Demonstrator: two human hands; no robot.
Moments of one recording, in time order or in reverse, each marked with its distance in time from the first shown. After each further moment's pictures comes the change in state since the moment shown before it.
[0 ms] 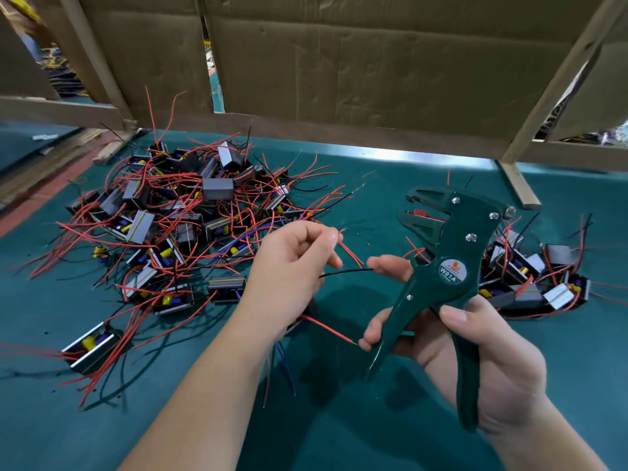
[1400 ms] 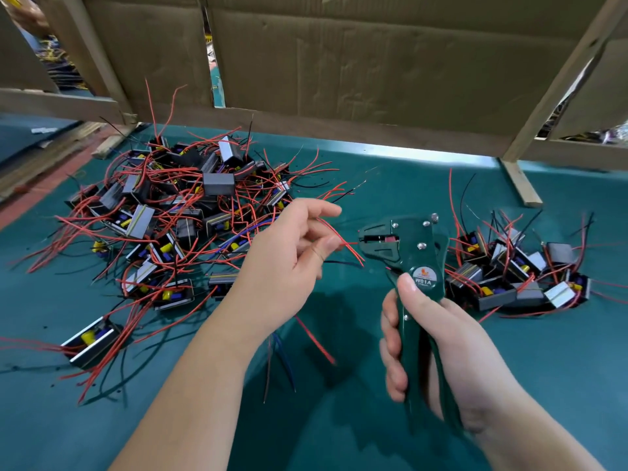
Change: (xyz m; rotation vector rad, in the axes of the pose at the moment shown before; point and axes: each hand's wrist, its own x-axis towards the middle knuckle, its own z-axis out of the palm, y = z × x) left_hand 0.000 0.002 -0.015 0.419 -0.098 0.307; right_hand 0.002 0.004 0.009 -0.217 0.204 0.366
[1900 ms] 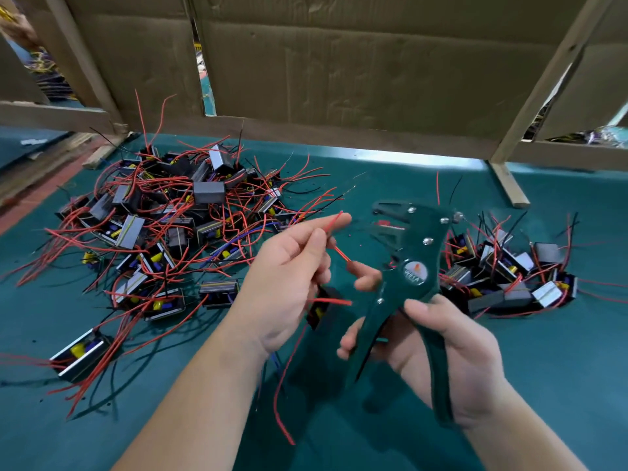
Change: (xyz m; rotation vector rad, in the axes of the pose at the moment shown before) left_hand 0.001 0.010 0.021 -0.643 0.034 -0.320; right_hand 0.005 0.003 -0.004 0.280 -0.238 -0.205
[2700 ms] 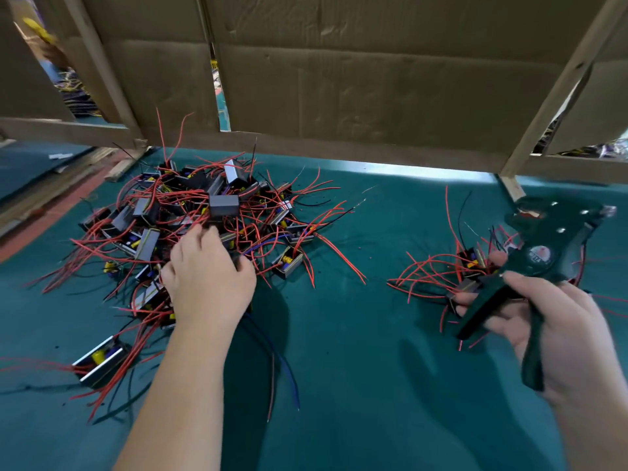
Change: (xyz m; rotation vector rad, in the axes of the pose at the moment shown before) left_hand 0.017 0.003 -0.081 1.420 0.663 -0.069; right_hand -0.010 -0.051 -0.056 -0.425 0.638 -0.352
